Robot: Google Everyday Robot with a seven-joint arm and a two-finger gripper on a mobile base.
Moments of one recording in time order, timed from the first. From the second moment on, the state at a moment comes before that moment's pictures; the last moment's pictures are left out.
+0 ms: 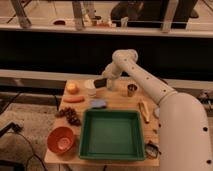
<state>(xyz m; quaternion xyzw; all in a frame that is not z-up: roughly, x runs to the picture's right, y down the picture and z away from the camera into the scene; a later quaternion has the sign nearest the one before) 0.009 -0.064 0.897 -0.13 -0.24 -0.18 0.95</state>
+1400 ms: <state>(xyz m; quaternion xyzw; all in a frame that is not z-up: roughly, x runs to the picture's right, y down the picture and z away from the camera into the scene) -0.066 -0.083 0.892 -0.11 -0.31 -0.24 0.91</state>
